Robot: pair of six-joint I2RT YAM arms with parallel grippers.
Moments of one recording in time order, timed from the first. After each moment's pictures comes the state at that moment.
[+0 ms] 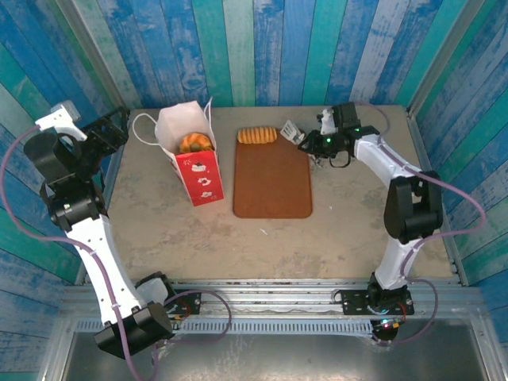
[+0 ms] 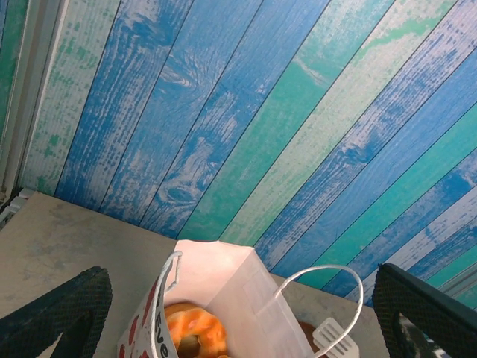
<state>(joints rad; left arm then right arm) 0.52 0.98 1.25 -0.34 0.65 -0.48 0.24 1.89 1.48 -0.50 -0.50 0.42</state>
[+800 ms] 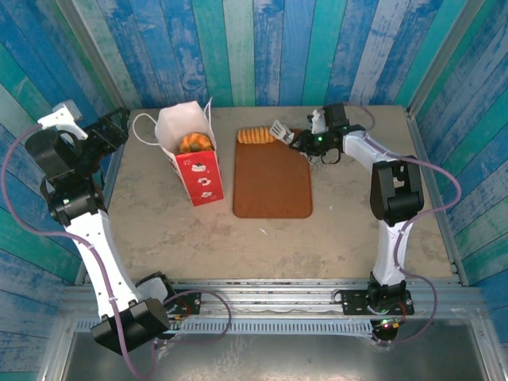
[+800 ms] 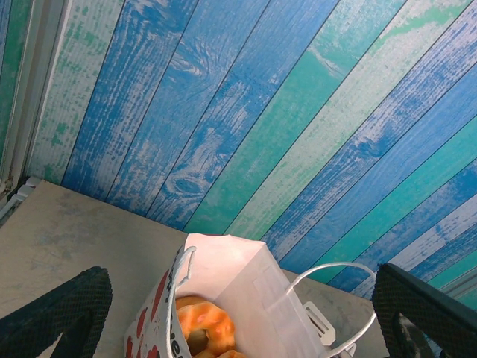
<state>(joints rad) 0.52 1.01 1.25 -0.35 0.65 -0.47 0.24 2.08 1.59 -0.42 -0.58 0.38</state>
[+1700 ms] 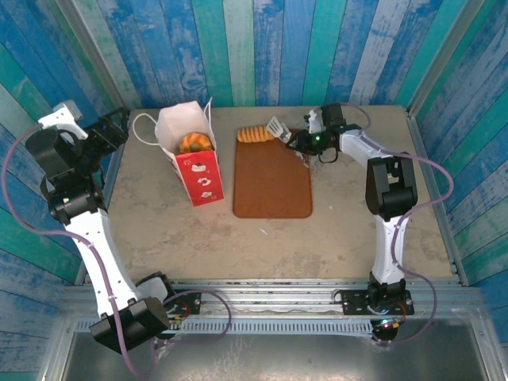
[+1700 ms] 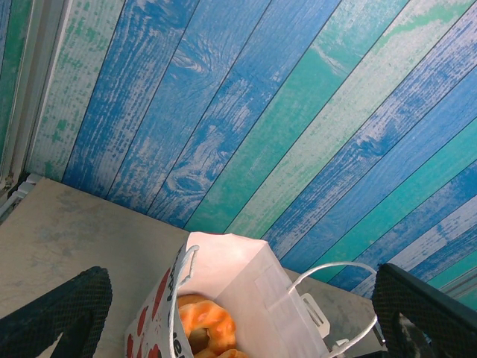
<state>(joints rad) 0.52 1.02 1.25 -0.35 0.65 -0.47 0.23 2.16 1.65 -0.40 -0.64 0.37</state>
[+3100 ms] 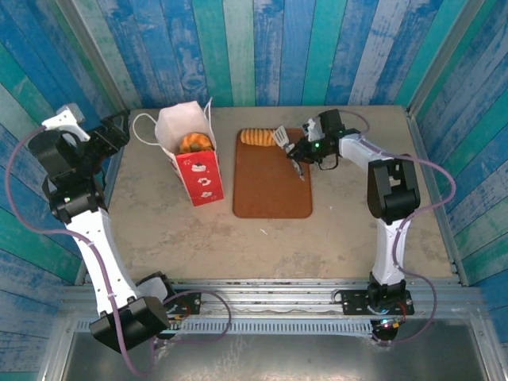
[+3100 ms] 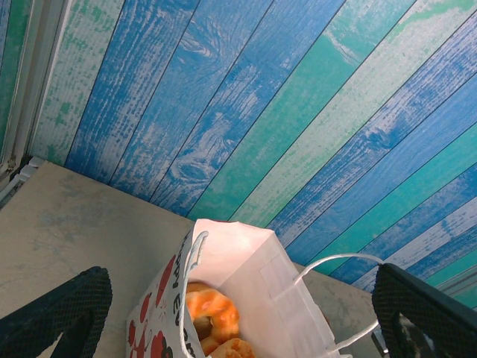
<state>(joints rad) 0.52 1.02 1.23 -0.36 0.65 -0.47 0.25 2.08 1.54 -0.45 -0.64 0.40</state>
